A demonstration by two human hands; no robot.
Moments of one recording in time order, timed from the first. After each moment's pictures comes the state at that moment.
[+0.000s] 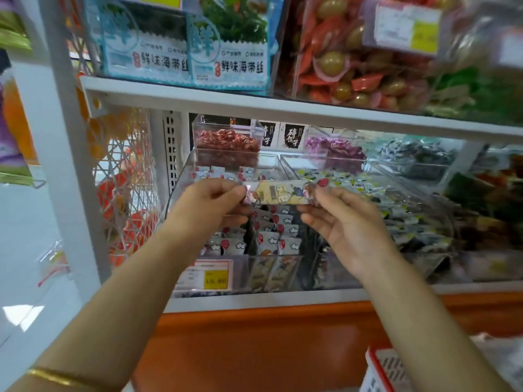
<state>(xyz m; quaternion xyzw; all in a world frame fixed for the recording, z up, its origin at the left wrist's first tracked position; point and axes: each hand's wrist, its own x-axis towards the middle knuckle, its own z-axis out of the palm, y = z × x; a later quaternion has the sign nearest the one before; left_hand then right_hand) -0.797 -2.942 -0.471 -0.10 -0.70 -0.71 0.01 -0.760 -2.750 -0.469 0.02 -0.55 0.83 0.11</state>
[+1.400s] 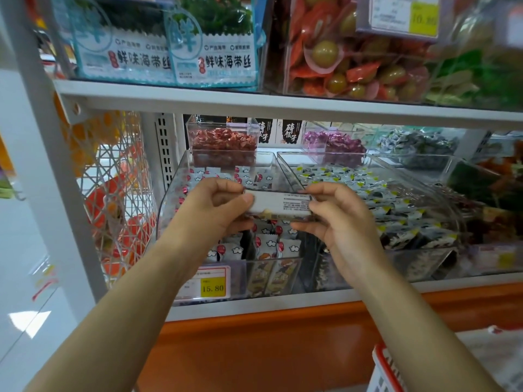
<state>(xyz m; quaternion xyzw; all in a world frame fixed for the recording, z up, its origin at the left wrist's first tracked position) -0.800 -2.933 -0.476 -0.12 -0.65 -0.75 -0.01 -0.771 -2.751 -0.488 0.05 -0.64 0.75 0.17</state>
